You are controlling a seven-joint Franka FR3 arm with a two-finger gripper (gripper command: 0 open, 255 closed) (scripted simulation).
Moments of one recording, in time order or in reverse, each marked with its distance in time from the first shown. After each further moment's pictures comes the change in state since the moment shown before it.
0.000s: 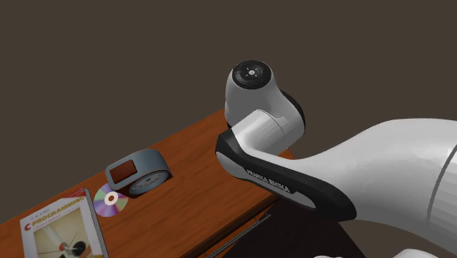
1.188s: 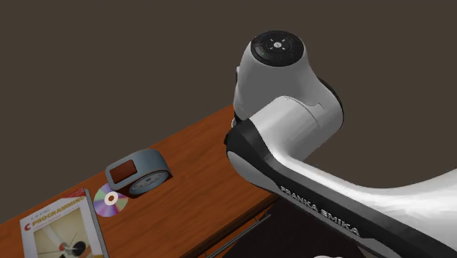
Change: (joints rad) arm 0.000 -0.229 0.013 -0.004 -0.002 -0.206 0.015
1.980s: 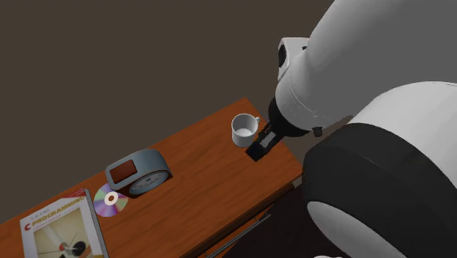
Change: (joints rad) arm -0.002 -0.376 0.038 0.031 0.029 -0.349 0.042
